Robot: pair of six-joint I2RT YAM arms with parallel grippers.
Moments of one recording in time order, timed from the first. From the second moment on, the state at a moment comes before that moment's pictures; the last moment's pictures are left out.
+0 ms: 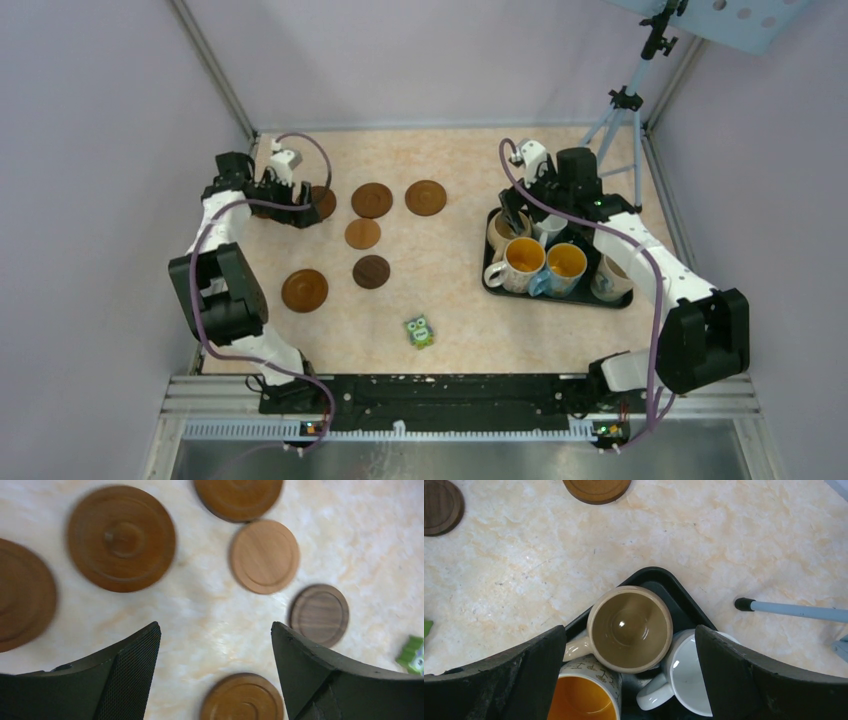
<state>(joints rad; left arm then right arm) 0.33 1.69 1.34 -0.62 0.69 0.53 0.31 1.37 1.09 -0.34 -0.34 -0.32</state>
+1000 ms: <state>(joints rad) 0.31 1.43 0.86 -0.68 0.39 0.68 0.25 1.38 1.07 -0.34 -0.43 -0.29</state>
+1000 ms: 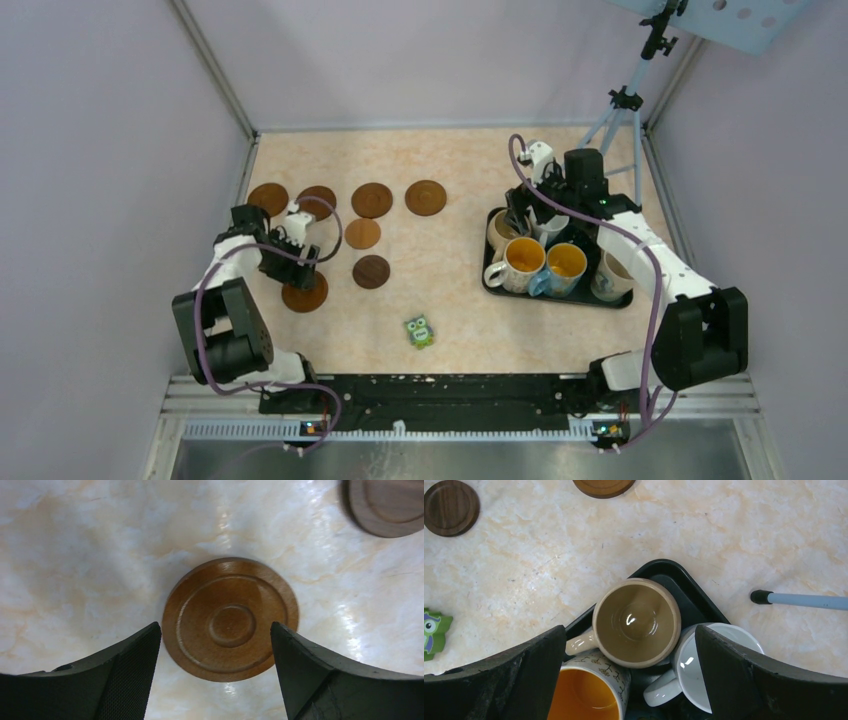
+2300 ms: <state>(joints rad) 0.34 1.77 1.11 -0.45 0.21 0.55 0.25 1.38 1.07 -0.34 -0.43 -0.29</state>
